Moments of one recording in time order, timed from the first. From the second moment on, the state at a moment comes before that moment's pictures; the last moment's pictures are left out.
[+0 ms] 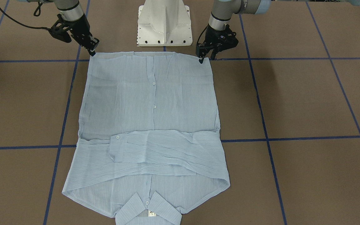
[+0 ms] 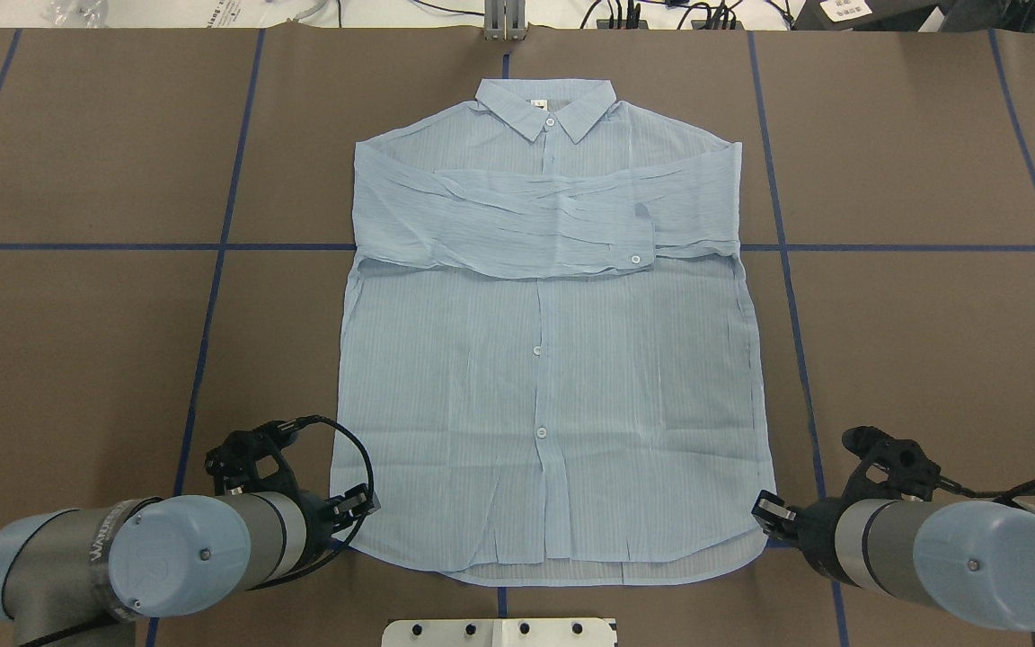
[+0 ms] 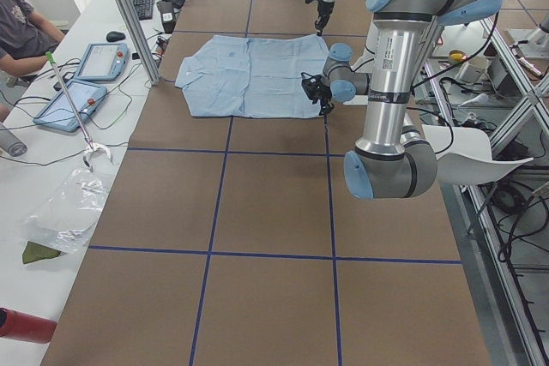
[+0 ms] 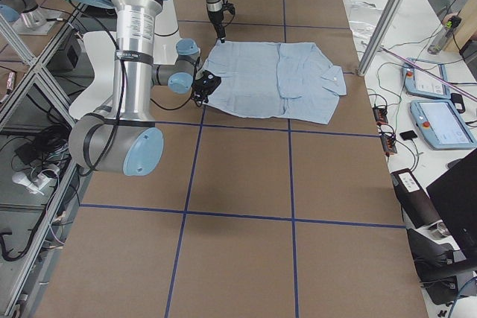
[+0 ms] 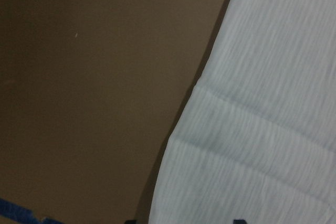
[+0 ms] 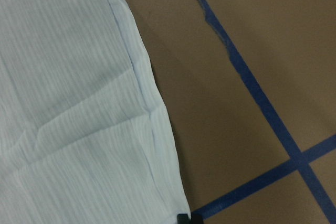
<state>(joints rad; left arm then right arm) -0.16 -1.79 -2.02 -1.82 -1.54 -1.90 0.16 -1.73 2.22 -1.21 1.56 2.00</state>
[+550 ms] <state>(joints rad) -0.14 -1.78 -2.01 -1.82 -1.54 -1.93 0.16 -1.73 2.22 -1.21 1.56 2.00</state>
